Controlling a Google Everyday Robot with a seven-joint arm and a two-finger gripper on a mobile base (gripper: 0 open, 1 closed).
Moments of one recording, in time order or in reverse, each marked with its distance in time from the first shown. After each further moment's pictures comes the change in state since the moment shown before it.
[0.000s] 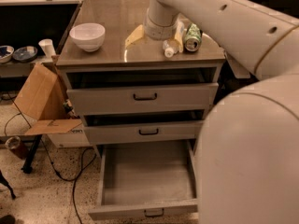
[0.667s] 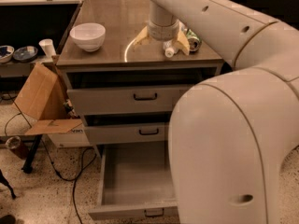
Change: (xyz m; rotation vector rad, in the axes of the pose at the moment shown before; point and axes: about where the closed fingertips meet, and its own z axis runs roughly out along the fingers) arm -0.009 -0.031 0.019 0.149 0.044 0.195
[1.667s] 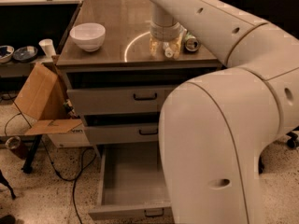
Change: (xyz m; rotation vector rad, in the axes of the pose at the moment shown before) arm -0.008 -0.011 0.014 0.050 0.022 0.066
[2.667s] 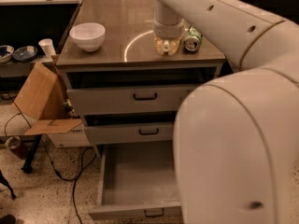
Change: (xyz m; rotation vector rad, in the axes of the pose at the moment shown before) arm 0.003 -0.010 -0.017 -0.020 -0.037 -0.015
